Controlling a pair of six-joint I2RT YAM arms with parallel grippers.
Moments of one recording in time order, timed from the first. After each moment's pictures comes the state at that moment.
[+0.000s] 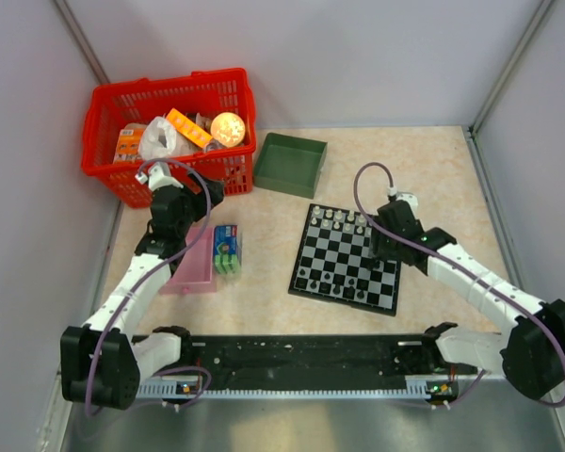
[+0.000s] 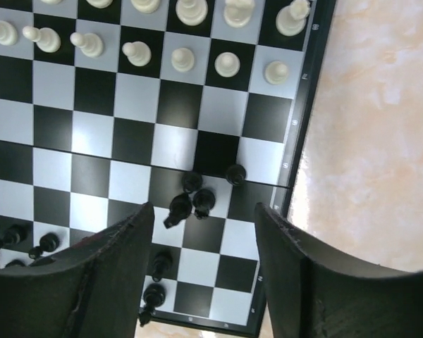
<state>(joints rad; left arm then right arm) -0.13 1.10 0.69 0.11 -0.06 -0.73 0.50 1.13 0.77 -0.58 0.32 0.51</state>
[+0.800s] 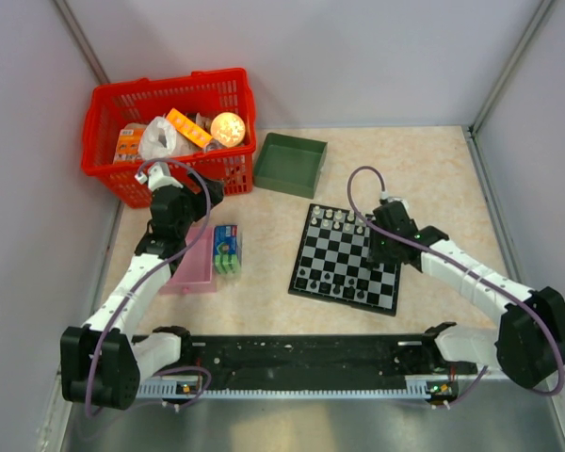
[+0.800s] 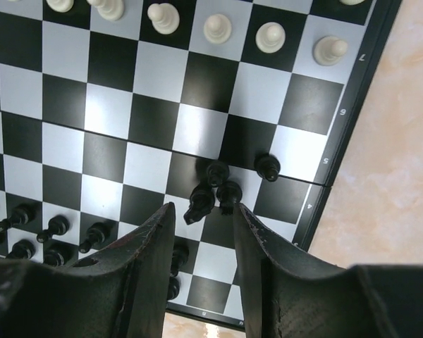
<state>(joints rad) -0.13 1.09 0.69 0.11 -0.06 -0.73 0.49 1.22 0.76 -0.54 0.17 0.51</state>
